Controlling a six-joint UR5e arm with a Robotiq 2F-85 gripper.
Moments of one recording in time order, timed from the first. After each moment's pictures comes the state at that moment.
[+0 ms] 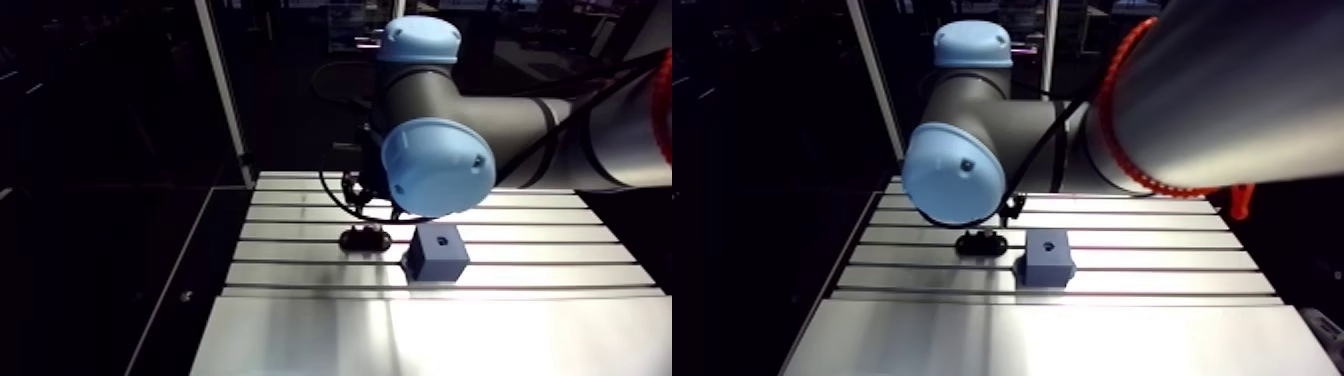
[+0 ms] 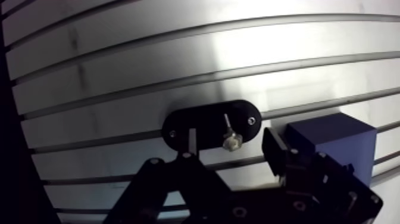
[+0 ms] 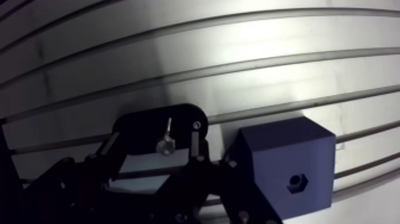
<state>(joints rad) -0.02 -1.32 2.09 -2.49 -1.55 -1.41</state>
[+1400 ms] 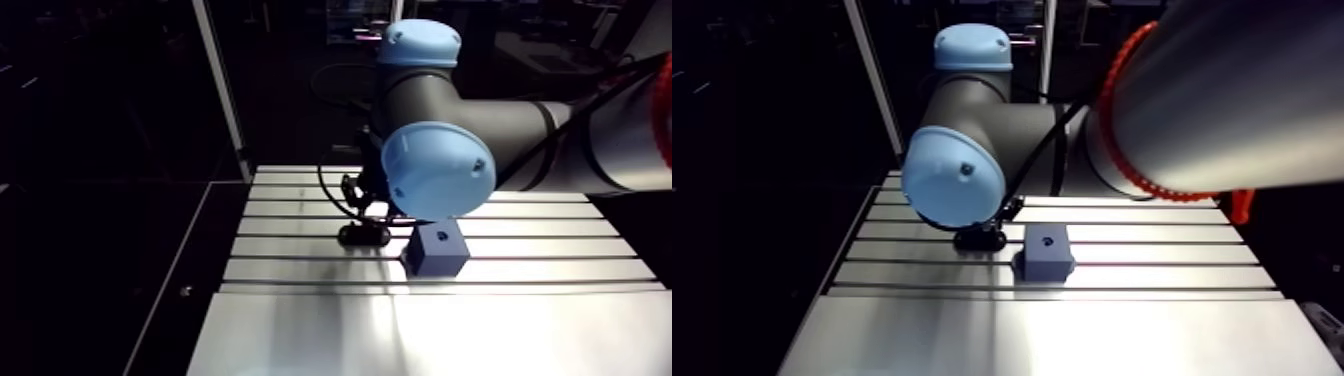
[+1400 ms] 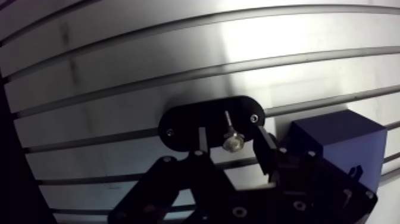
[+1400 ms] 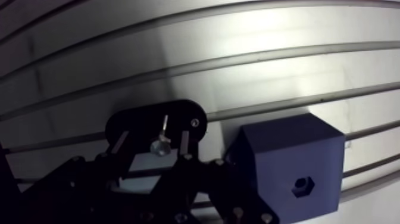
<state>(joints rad) -0.02 -1.29 2.09 -2.49 -1.54 -1.41</state>
